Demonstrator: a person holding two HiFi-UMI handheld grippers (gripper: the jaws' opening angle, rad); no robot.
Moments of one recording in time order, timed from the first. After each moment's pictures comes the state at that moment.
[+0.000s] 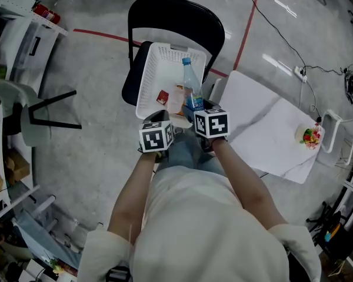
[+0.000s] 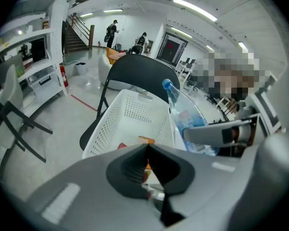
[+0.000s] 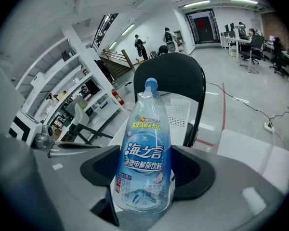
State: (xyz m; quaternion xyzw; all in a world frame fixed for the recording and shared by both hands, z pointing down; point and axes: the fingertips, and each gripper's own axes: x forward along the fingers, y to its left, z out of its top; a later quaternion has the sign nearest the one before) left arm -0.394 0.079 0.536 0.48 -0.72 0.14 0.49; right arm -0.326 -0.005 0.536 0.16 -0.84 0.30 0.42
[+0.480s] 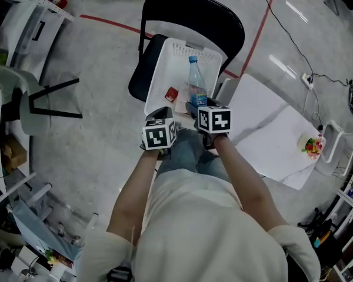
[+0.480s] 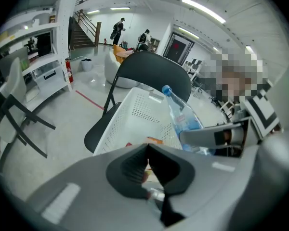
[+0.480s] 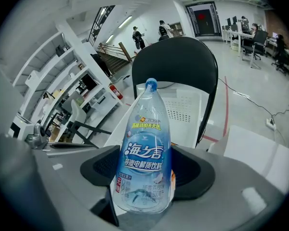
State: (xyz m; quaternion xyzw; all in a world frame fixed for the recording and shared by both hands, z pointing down) left arm -0.430 0.089 0.556 0.45 -0.72 0.13 0.51; right arm -0.364 -0.001 0.570 0.15 -0.82 0.31 0.45
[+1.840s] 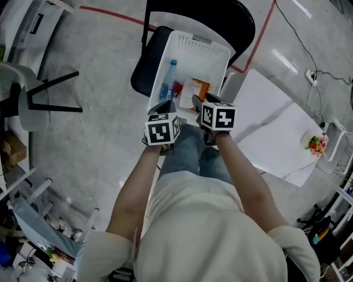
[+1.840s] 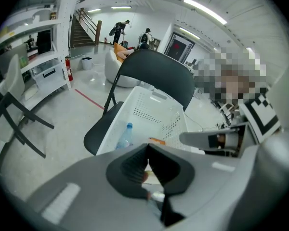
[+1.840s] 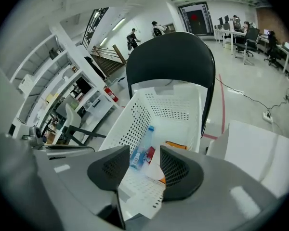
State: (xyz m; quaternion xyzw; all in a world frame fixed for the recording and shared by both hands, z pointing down) left arm -0.446 0.091 0.571 0.46 -0.72 0.13 0.51; right arm -0.375 0.002 0.591 0.18 -0.82 0.33 0.44
